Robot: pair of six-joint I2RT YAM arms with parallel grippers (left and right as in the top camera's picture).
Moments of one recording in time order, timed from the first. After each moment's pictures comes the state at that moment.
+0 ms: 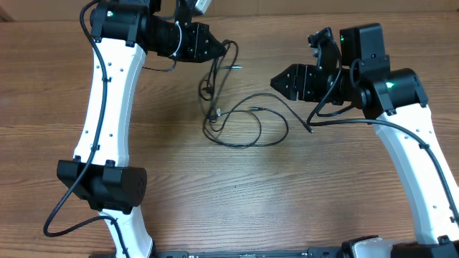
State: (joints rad) left arm -0.17 2.02 2.30 -1.33 0.87 -0.02; right arm 0.23 1.52 1.55 -0.94 -0.55 0.31
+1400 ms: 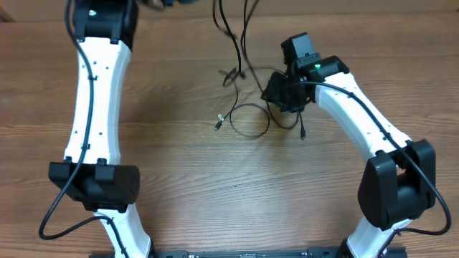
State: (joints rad) left arm -0.09 2.02 2.30 0.04 1.47 -0.88; right arm 0.32 1.89 1.55 -0.89 -0.24 0.67
